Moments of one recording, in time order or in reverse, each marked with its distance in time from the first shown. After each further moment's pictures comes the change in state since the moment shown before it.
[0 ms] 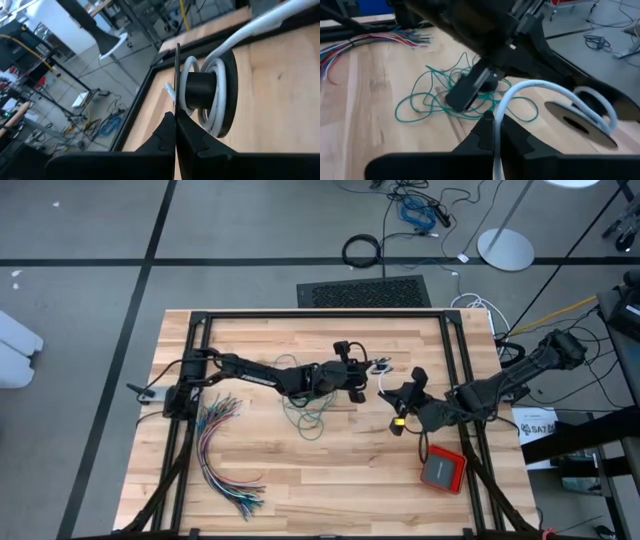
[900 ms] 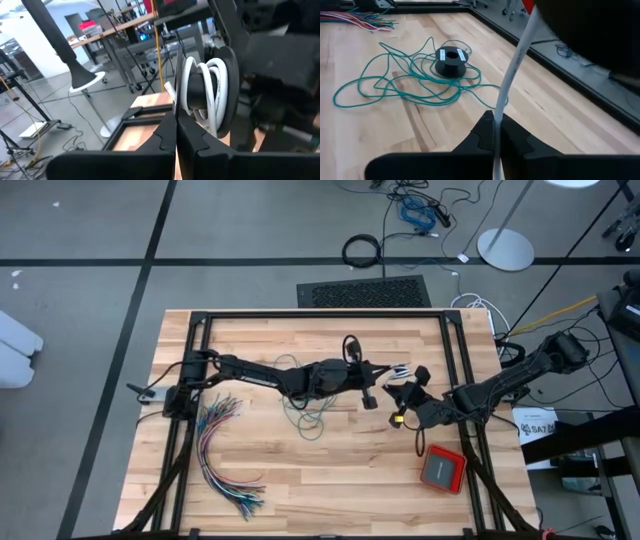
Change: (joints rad) left arm -0.028 0.000 0.108 0.101 0.166 -0.146; right arm -0.066 0.000 -0.253 0.279 0.084 -0.108
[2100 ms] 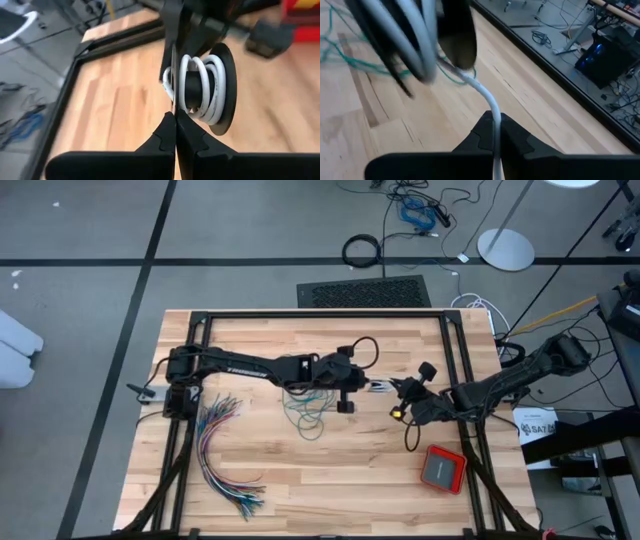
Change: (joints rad) left arm 0.038 -0.106 -0.001 -0.585 0.176 0.005; right arm -0.061 0.000 -0.001 -0.179 0.034 0.027
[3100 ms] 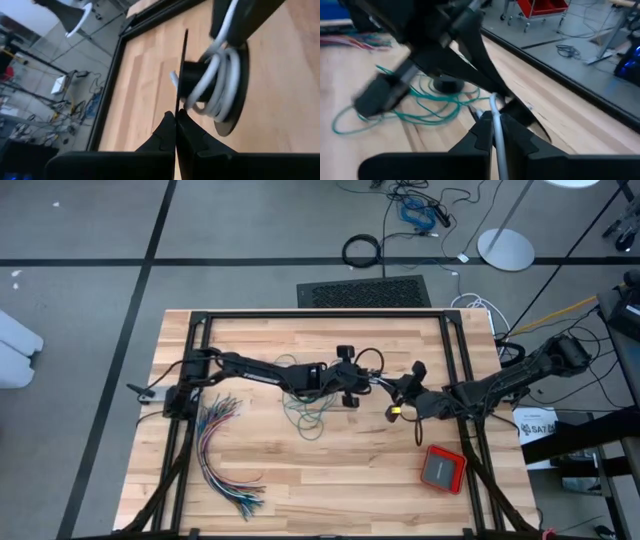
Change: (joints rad) left arm 0.001 0.127 -0.001 0.136 -0.309 0.150; right arm -0.019 0.002 0.000 0.314 -0.109 -0.067
